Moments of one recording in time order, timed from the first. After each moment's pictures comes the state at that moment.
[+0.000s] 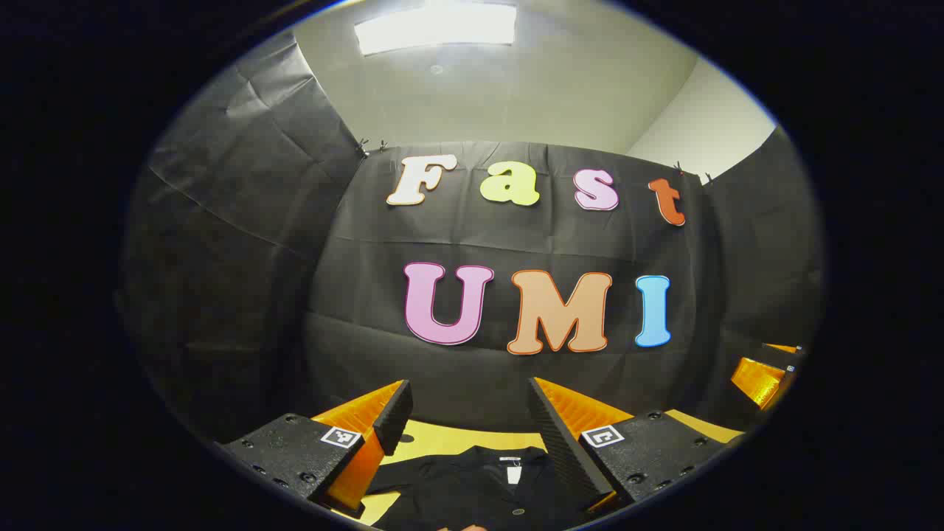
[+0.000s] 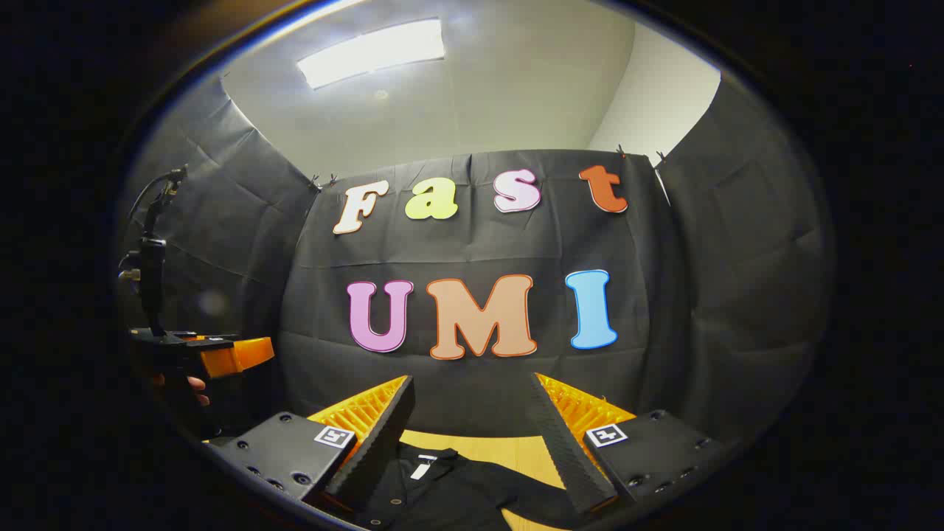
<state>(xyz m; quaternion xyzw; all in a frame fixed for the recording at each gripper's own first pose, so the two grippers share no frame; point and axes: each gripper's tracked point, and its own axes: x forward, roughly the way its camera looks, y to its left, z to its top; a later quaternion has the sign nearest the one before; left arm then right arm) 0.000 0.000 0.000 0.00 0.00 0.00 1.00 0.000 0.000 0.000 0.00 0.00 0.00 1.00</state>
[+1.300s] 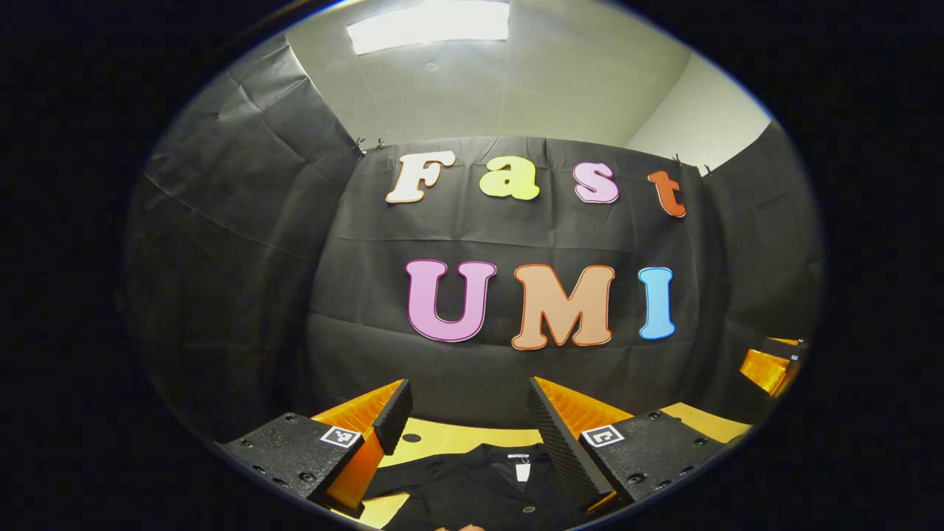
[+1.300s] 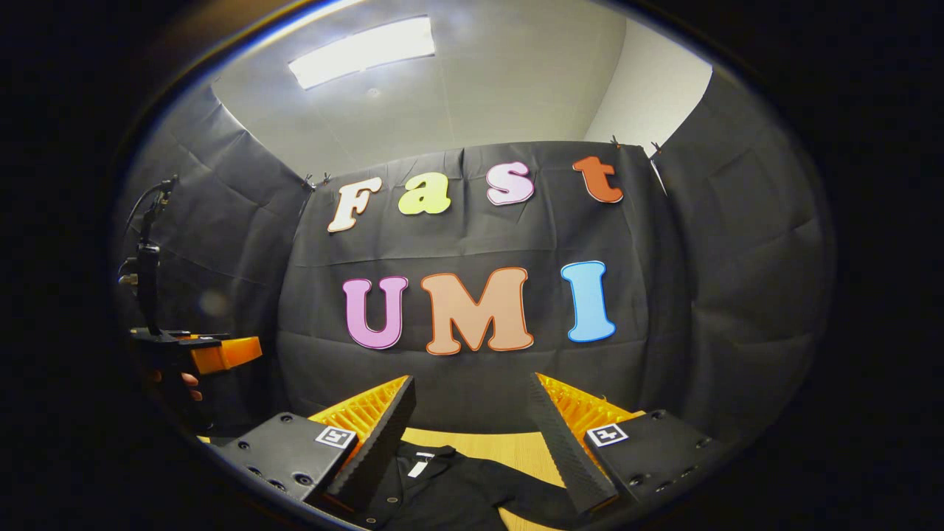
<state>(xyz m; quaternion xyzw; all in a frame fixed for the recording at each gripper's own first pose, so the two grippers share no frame) 0.006 0.006 -0.004 0.02 0.01 0.01 1.00 0.010 -0.019 -0.002 0.01 0.01 0.00 1.00</state>
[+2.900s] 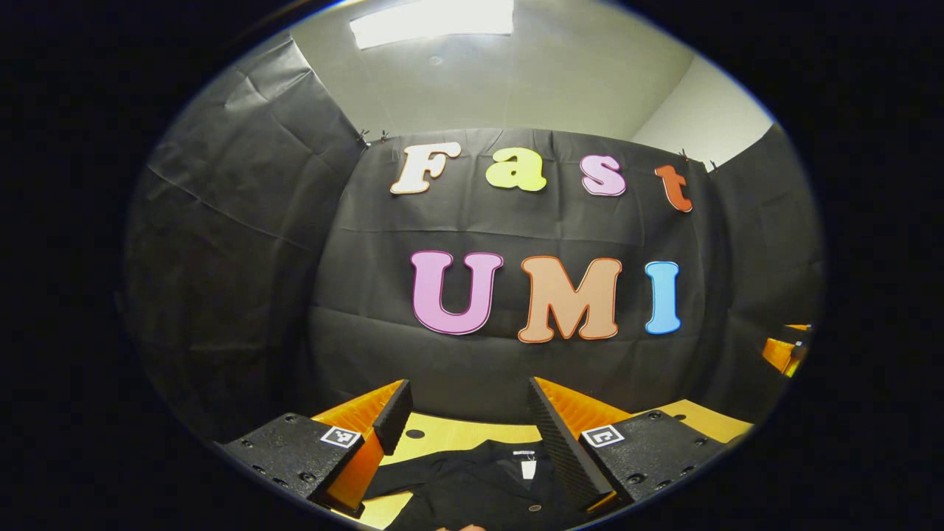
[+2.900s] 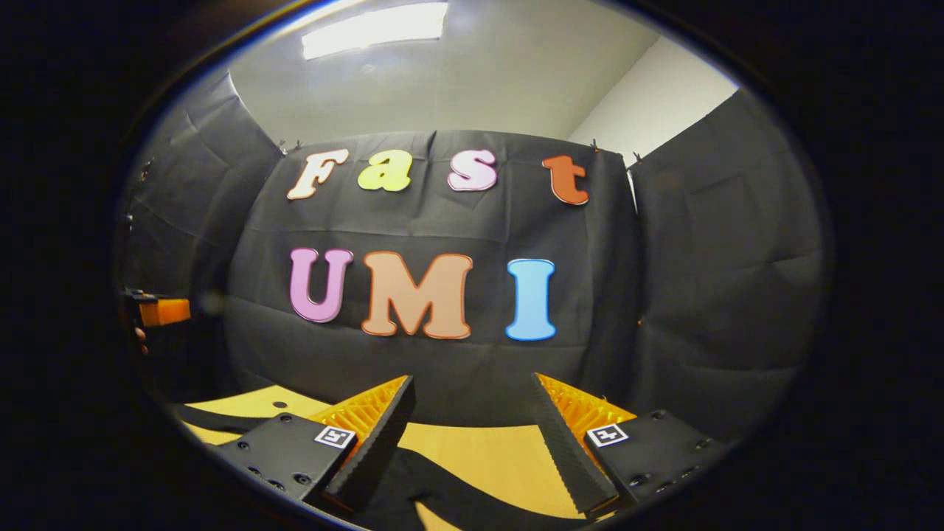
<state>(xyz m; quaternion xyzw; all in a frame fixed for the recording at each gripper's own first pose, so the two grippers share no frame) 0.016 0.012 -0.018 0.02 0.03 0.01 1.00 0.011 -0.142 -0.014 -0.06 0.04 -0.10 0.99</state>
